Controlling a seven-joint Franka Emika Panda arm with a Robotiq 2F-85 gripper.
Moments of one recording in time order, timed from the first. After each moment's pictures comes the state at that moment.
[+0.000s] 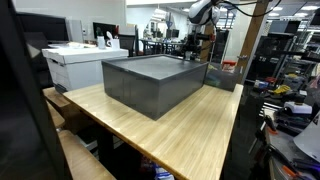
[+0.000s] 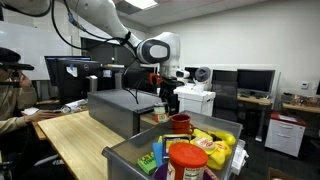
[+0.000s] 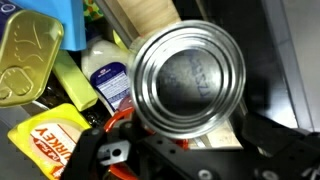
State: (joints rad) arm -0.26 0.49 -0.19 -1.64 0.14 2.16 0.07
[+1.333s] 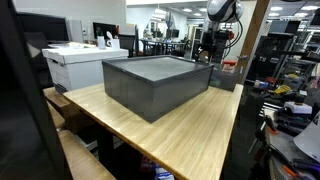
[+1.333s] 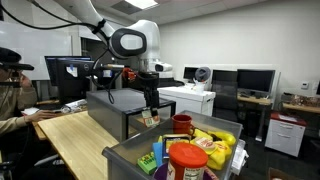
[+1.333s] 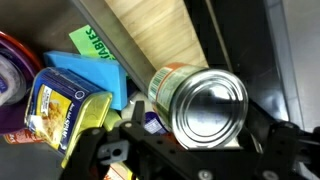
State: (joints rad) arm -0.23 0.17 -0.22 -2.09 0.05 2.33 0.13
